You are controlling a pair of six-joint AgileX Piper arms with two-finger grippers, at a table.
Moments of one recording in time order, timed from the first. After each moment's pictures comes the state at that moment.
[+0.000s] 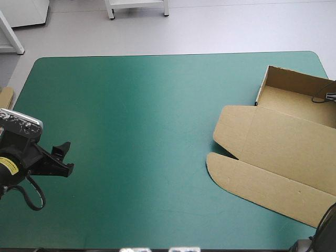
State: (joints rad) left arm -0.33 0.78 -1.16 0.16 1.11 0.07; right arm -0.49 2.14 -1.99 -0.08 1.13 -0.13
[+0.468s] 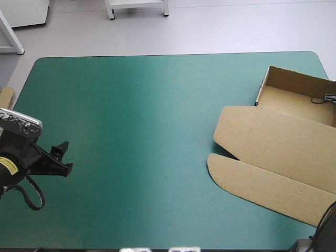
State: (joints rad) left arm -0.33 0.78 -1.16 0.18 1.11 0.07; right arm -0.49 2.17 -1.99 -0.06 1.11 -0.13
